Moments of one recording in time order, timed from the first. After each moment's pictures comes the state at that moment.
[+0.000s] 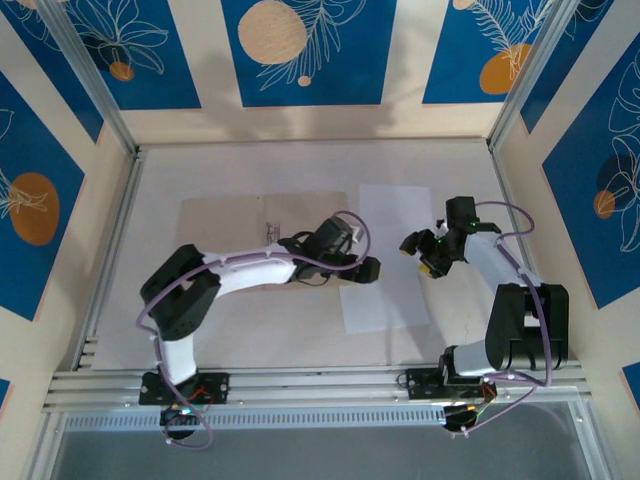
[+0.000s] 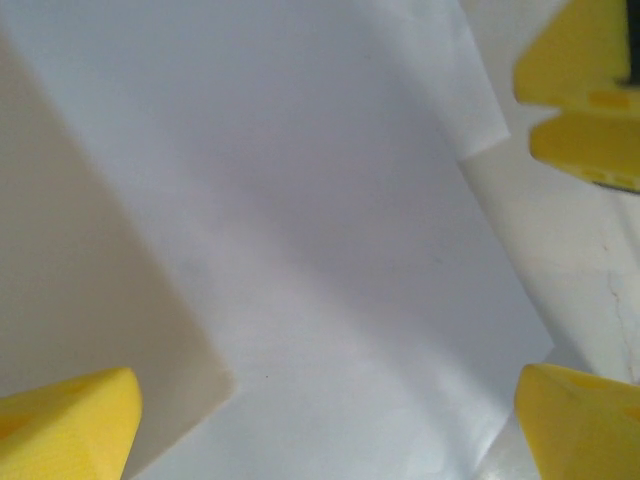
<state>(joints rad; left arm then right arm) -0.95 1.87 1.24 -0.17 0.19 -0.61 -0.04 1.40 0.85 -0.70 -0.42 0.63</state>
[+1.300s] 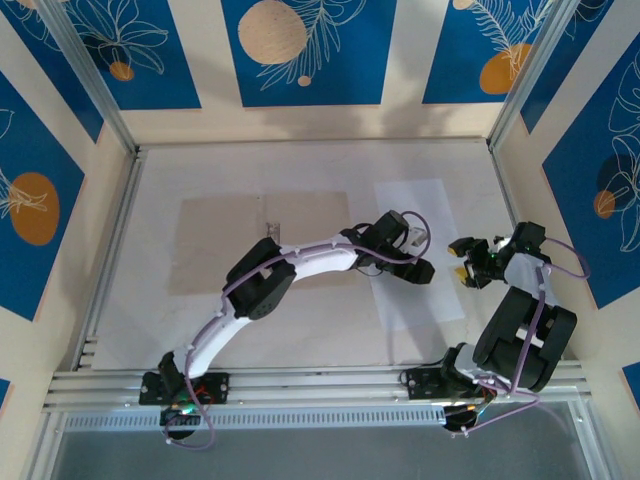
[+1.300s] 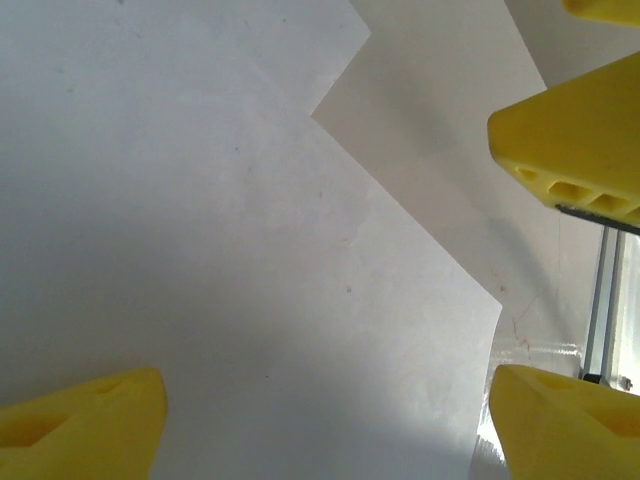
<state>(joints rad) -0.99 2.41 1.89 -0.25 0.49 -0.50 -0.53 1.33 0.72 -0.62 -0.67 0.60</state>
